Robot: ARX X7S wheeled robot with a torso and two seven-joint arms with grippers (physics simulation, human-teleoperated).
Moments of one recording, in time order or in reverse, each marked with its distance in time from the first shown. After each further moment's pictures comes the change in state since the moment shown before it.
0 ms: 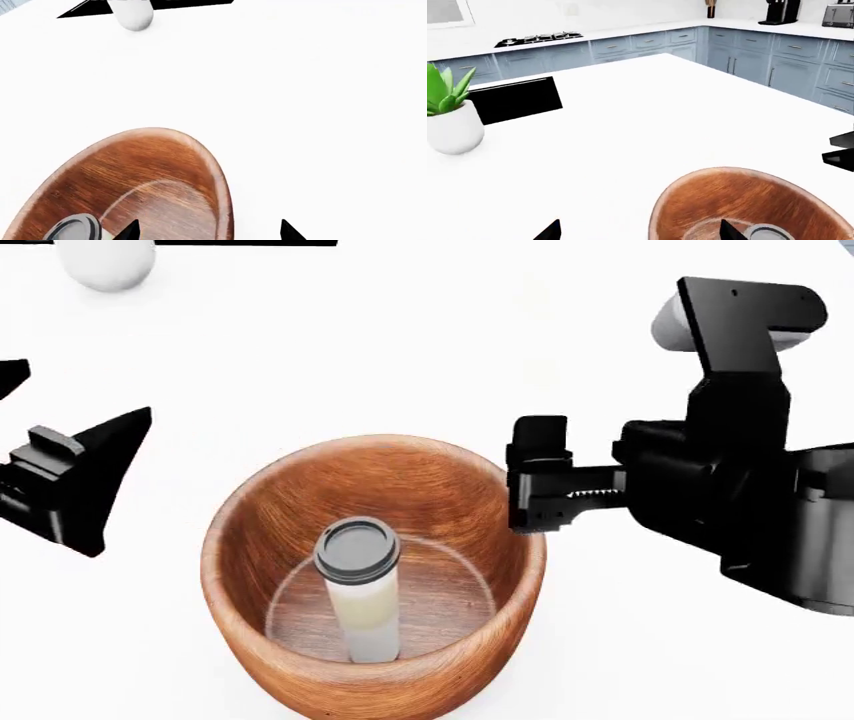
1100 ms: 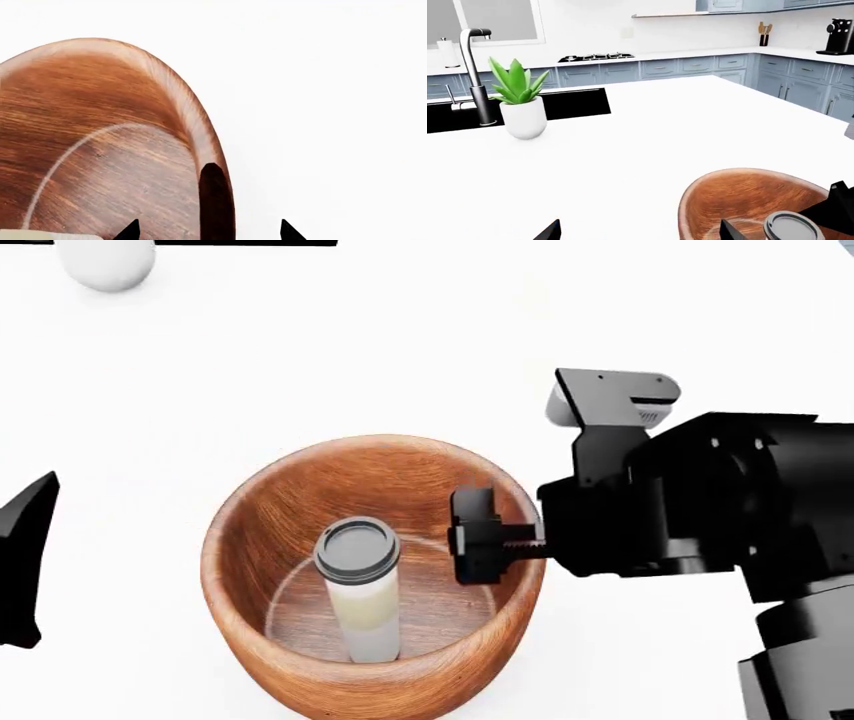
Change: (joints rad) left arm 0.425 -0.167 -0.251 0.364 -0.097 0.223 -0.298; right arm 0.172 -0.201 -0.425 0.546 -0.270 -0.114 -0.317
